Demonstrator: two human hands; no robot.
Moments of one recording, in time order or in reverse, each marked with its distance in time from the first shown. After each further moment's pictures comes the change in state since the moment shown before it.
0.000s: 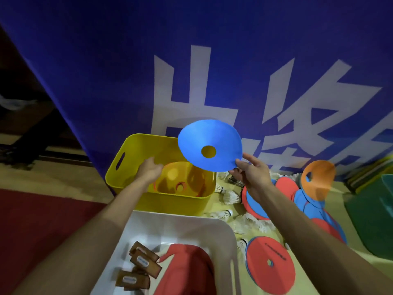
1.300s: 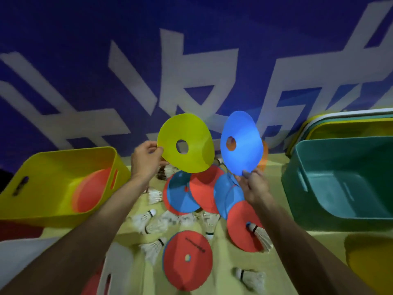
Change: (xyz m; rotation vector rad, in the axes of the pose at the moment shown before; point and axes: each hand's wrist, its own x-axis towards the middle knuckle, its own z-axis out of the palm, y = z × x) left_hand -0.089 0.171 0.290 -0.177 0.099 0.308; right_hand 0.112 -0.013 -0.332 0.424 0.248 0.127
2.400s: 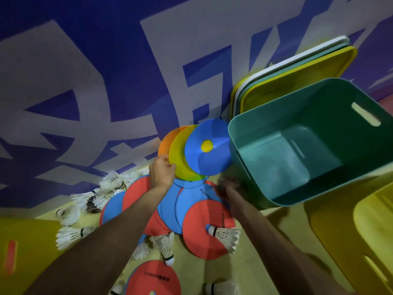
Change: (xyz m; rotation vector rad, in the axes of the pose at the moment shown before) left_hand 0.010 -0.051 0.246 0.602 -0.353 0.042; right_hand 0.072 0.009 -0.117 -0.262 0.179 0.243
